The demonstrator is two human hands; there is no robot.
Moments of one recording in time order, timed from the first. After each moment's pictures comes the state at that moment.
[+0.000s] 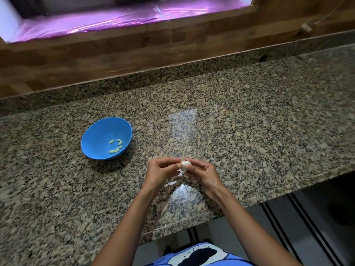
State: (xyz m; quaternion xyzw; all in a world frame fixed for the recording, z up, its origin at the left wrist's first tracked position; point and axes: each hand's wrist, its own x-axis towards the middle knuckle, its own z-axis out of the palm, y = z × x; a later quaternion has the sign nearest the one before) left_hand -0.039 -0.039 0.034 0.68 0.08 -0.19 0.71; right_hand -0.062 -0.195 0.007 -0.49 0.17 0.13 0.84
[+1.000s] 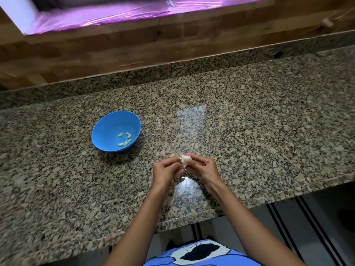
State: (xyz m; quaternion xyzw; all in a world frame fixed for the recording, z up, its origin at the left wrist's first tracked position) left_hand -0.050 -0.044 0.017 0.63 0.22 -0.13 0.73; right_hand -0.048 -0.177 -0.003 -0.50 0.19 0.13 0.84
